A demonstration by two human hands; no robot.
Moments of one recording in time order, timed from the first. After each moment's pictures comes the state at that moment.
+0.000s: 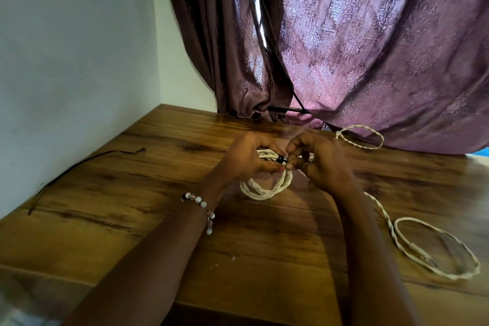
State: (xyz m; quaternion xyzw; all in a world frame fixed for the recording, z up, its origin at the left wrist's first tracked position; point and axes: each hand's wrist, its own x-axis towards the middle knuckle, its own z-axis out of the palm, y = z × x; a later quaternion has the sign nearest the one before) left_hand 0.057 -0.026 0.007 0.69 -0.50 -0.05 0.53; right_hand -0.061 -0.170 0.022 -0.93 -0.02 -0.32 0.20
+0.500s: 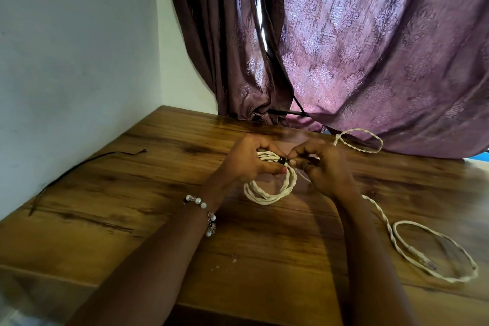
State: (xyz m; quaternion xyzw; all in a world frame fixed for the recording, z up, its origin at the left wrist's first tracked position) left_hand 0.053 -0.025 0.007 0.66 -0.45 -0.13 0.59; right_hand -0.066 -0.165 0.019 -0.90 0.02 -0.33 0.28
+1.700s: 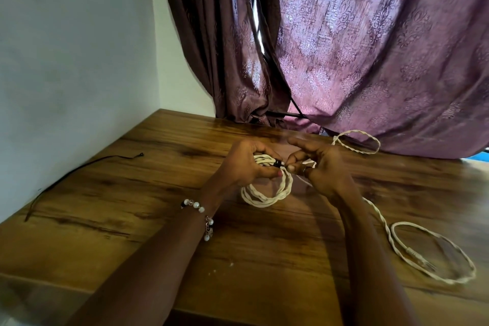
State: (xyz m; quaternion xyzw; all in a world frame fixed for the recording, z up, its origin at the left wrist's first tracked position) left_hand 0.064 -0.033 -0.006 0.67 -0.44 -0.12 0.59; right_hand -0.067 -0.162 0.022 -0.86 0.09 -0.28 0.42
